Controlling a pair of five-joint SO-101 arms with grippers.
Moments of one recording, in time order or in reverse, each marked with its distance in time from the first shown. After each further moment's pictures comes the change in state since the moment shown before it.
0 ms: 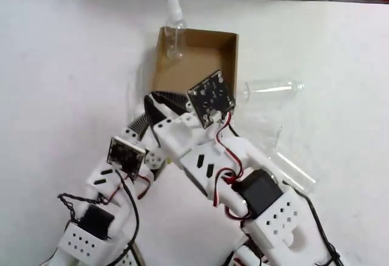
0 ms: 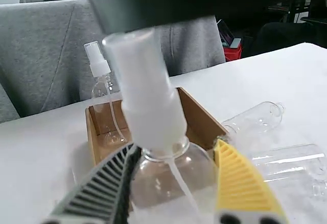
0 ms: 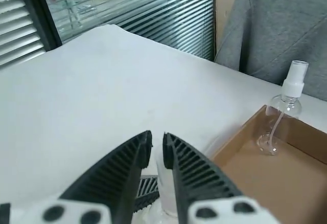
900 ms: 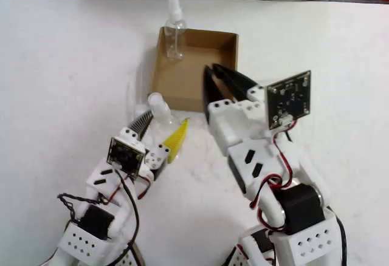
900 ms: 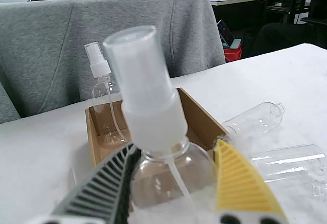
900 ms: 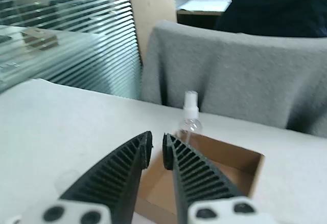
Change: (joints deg) left arm 0.0 0.0 0.0 0.1 0.0; right arm 18.3 -9.9 -3.9 6.4 0.0
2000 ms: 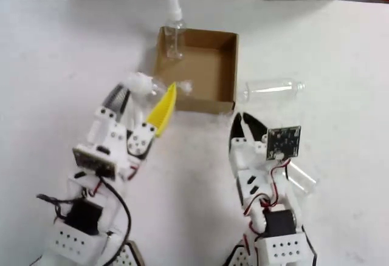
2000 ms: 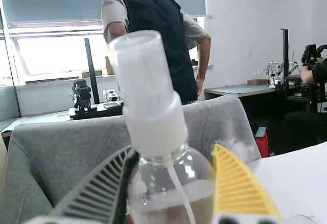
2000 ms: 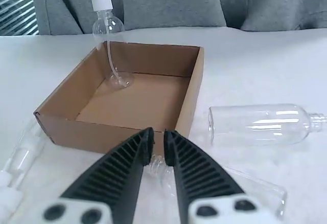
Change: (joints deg) left arm -3.5 11.0 -17.5 -12.9 -3.7; right arm 13.7 -34.6 59.7 -17.4 0.0
